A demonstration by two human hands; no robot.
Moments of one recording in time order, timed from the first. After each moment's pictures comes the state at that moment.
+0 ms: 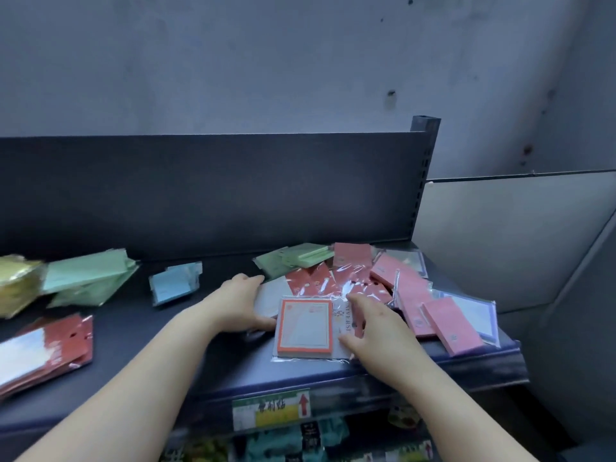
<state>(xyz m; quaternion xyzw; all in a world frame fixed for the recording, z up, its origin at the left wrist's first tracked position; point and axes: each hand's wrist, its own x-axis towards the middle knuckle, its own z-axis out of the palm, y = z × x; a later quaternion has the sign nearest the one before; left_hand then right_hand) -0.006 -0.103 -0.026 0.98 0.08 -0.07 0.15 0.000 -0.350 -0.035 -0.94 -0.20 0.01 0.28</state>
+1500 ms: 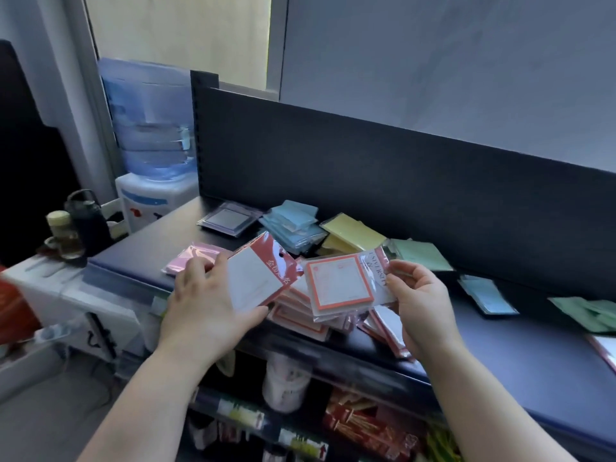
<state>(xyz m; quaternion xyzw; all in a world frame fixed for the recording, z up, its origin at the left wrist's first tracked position) -0.366 0.264 -0.029 0.86 0.43 0.19 0.17 -0.179 0.092 -0.016 -0.68 -0.18 0.13 0.70</state>
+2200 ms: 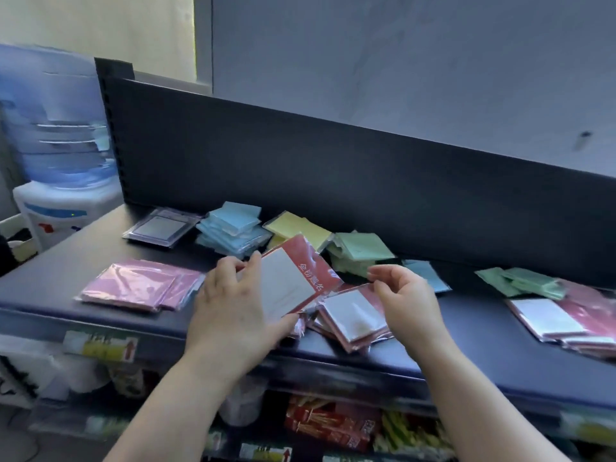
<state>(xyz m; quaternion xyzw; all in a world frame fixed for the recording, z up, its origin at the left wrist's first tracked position) -0.303 0.213 -0.015 0.92 0.27 0.20 0.18 -0.158 0.043 -0.015 -0.83 -0.19 0.00 0.52</state>
